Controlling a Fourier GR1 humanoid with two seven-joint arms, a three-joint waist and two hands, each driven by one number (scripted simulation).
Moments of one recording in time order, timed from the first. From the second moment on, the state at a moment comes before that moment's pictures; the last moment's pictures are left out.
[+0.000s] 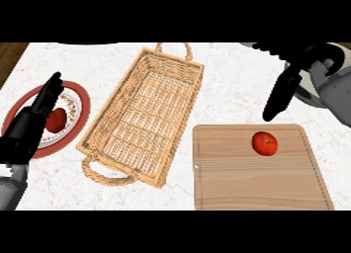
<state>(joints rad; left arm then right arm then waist) -0.17 0.52 -0.15 -1.54 0.11 0.14 -0.04 -0.97 -0.68 0.54 -1.26 -0.14 0.42 0.94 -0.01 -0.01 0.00</state>
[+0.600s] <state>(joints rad) -0.20 0.49 -0.11 -1.52 0.08 0.11 -0.04 -0.84 -0.67 0.53 -1.30 -0.12 0.49 0.93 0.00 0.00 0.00</state>
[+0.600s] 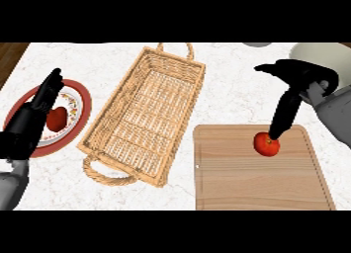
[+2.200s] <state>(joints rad) -0.20 0.37 0.00 -1.53 -0.05 -0.01 -0.02 -0.50 -0.46 0.38 -1.25 0.39 0.52 0.74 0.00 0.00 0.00</state>
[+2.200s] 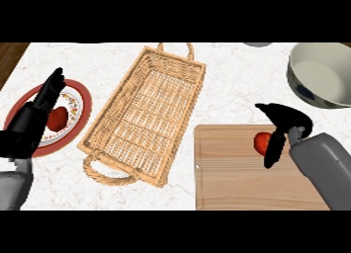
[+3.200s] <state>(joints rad) -0.21 0.31 0.07 -1.55 -0.11 -0.08 -0.01 -0.43 -0.36 0.24 -1.11 0.63 0.52 0.57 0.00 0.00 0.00</state>
